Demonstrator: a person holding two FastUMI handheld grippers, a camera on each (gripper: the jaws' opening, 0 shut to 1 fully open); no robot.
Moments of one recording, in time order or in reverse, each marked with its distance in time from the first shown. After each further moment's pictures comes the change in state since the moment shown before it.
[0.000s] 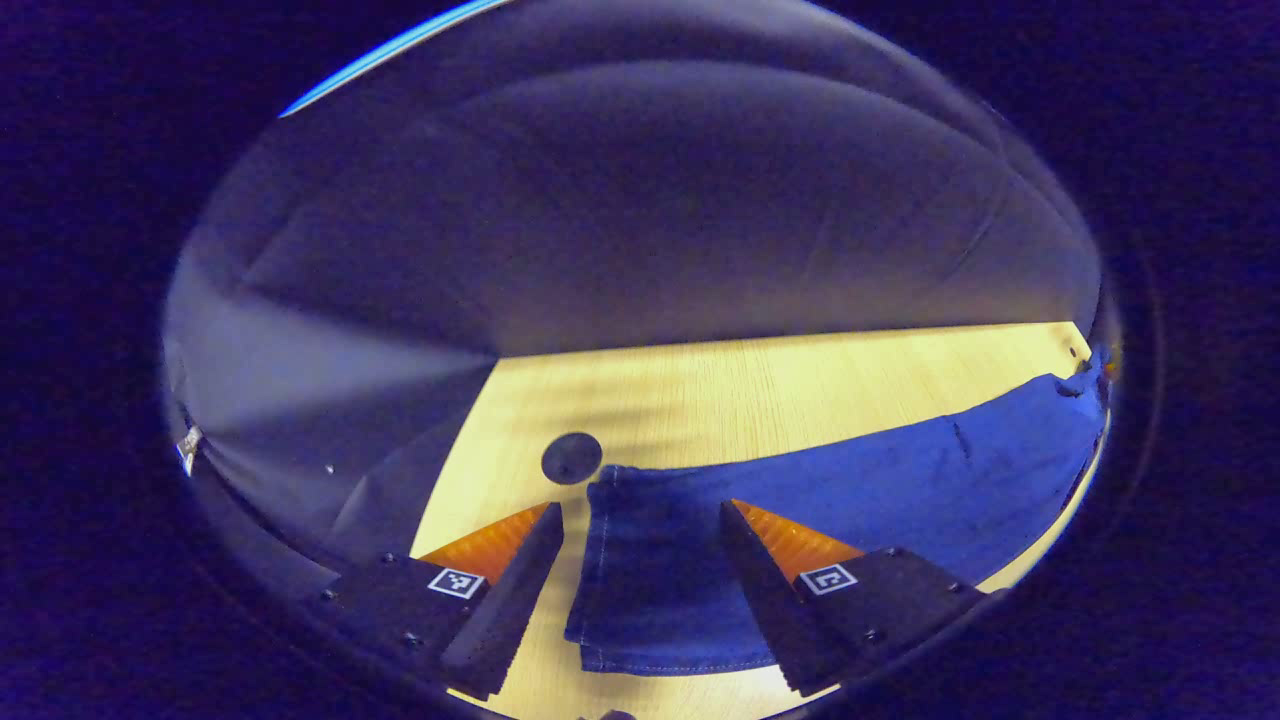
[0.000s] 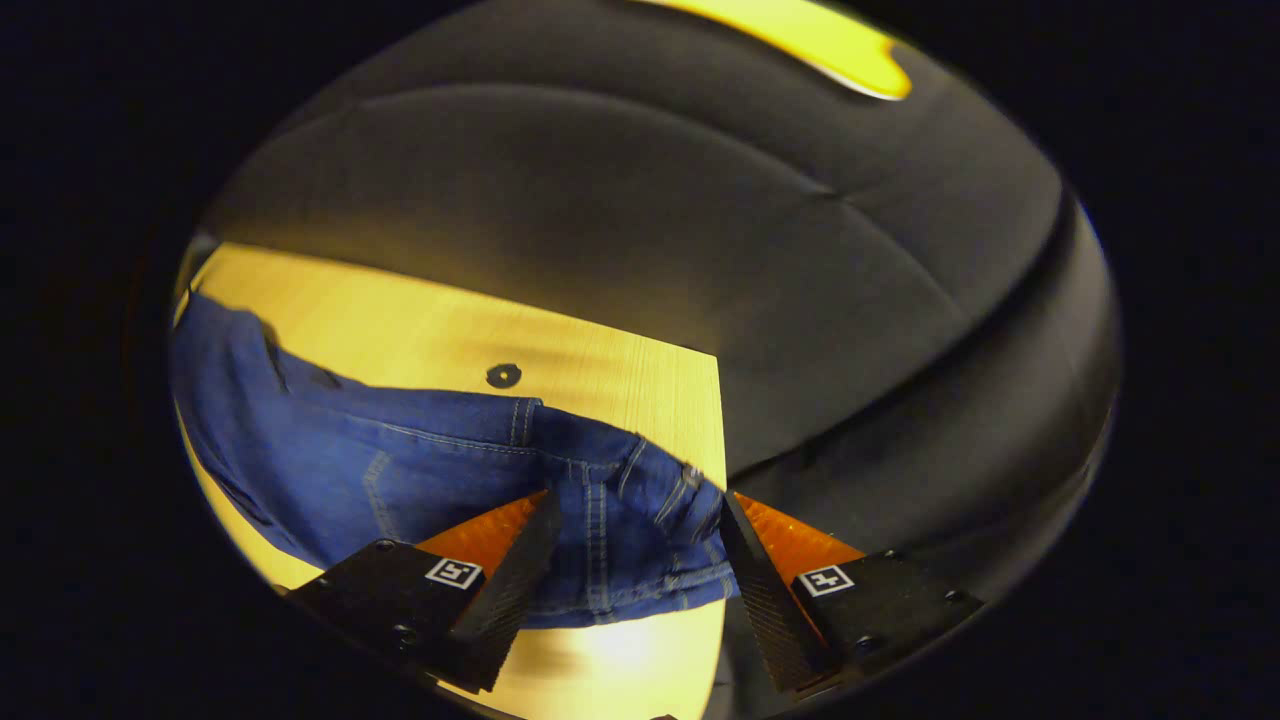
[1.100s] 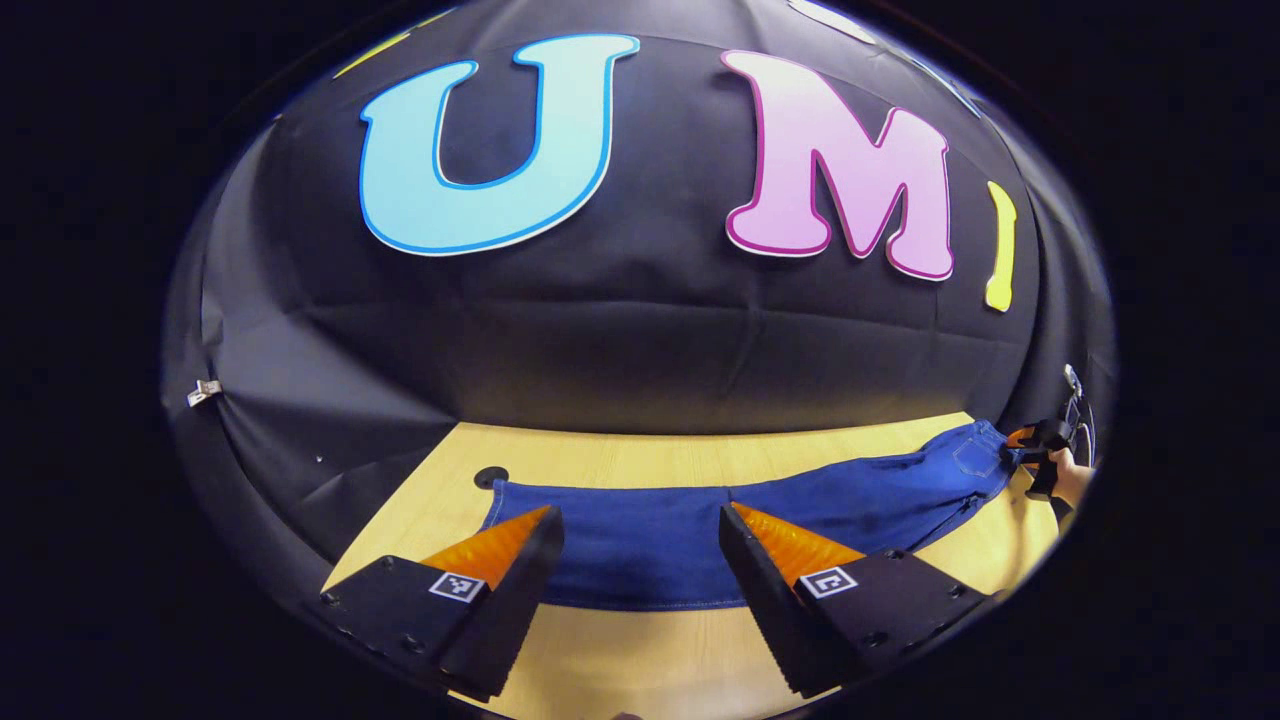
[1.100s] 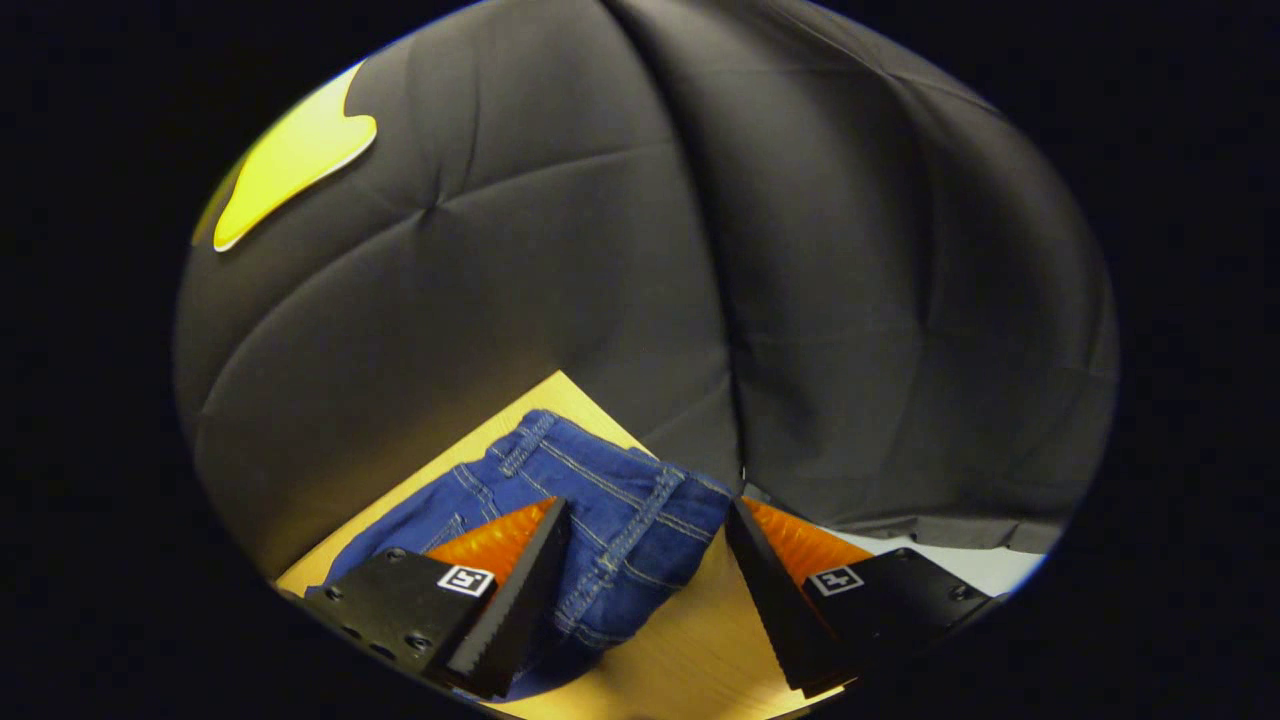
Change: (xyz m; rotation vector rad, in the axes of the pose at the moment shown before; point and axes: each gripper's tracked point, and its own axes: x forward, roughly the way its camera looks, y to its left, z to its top) left arm -0.188 -0.126 0.010 -0.181 -0.244 -0.177; right arm 0.018 -0.048 -0.044 0.838 -0.210 -0.136
